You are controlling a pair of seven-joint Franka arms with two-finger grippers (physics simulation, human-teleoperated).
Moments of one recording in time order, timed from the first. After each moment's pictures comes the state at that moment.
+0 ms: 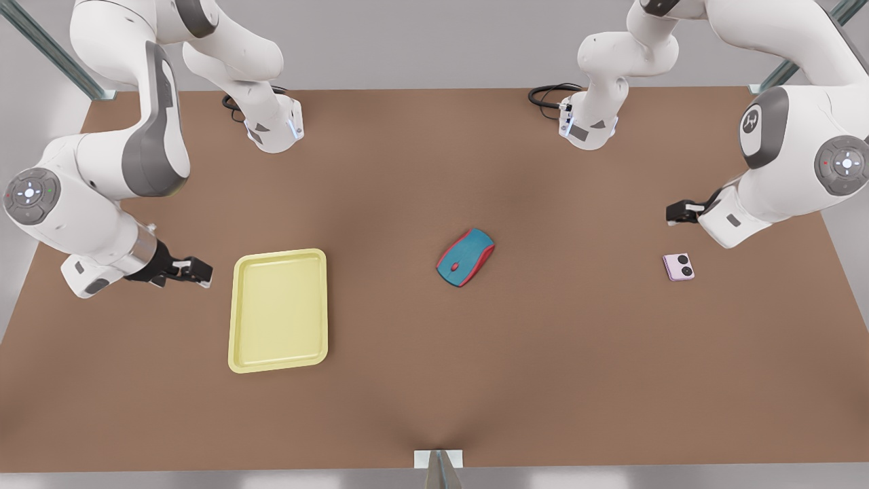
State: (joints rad) left arm -0.02 0.19 -0.04 -1.38 0.04 1.34 0.06; right arm -0.10 0.31 0.21 -1.33 -0.03 1.66 0.14
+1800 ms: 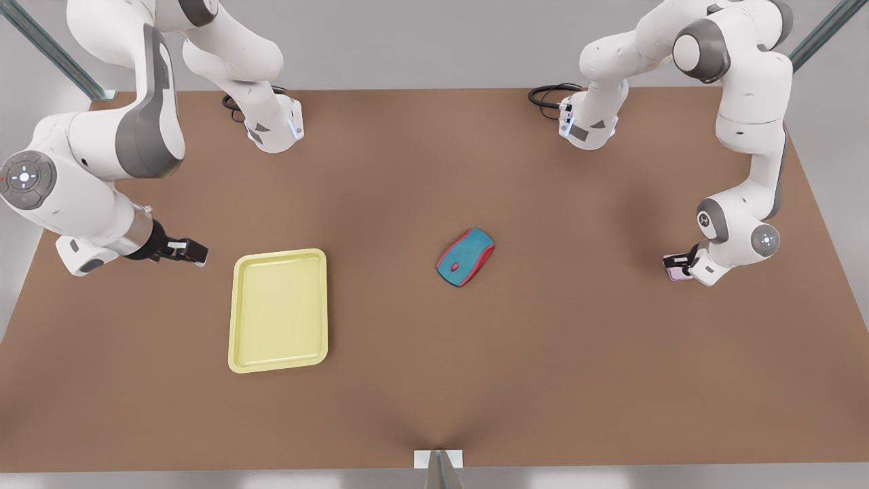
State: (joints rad) left arm 0.27 0.49 0.10 -2.15 0.01 2.44 0.27; right arm -0.11 0.24 0.21 -1.37 -0.04 1.54 0.21
